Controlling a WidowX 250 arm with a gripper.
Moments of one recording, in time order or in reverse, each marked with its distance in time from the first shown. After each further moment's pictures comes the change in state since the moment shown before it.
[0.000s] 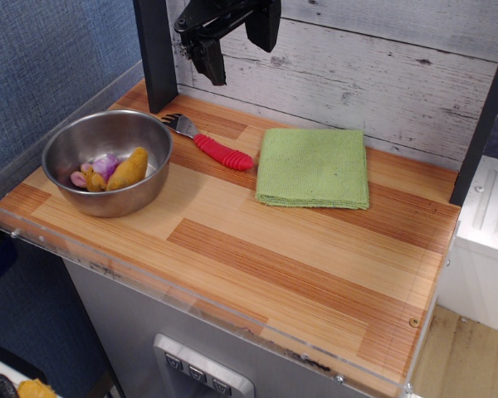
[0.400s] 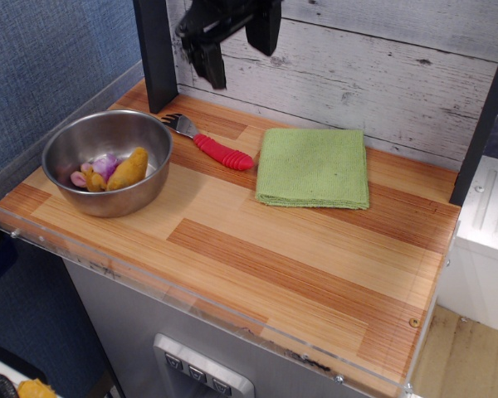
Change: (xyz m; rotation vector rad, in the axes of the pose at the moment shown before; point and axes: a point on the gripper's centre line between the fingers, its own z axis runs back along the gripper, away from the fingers) arm -0.003 0.004 -0.009 0.027 0.015 0.004
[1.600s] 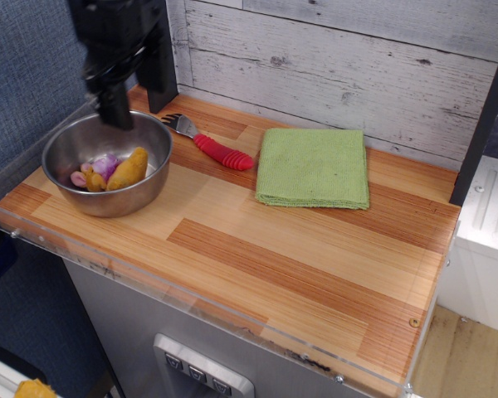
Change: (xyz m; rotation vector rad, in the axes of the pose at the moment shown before) arm 0.049 0.087 -0.016 0.172 -0.003 0.422
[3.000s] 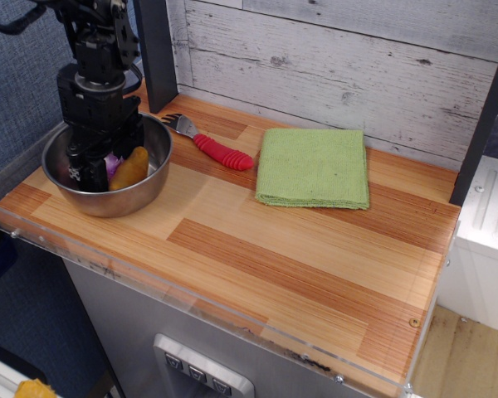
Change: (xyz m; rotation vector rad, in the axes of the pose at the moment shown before) arm 0.017 0.022 -0.080 0.144 -0.029 -0.019
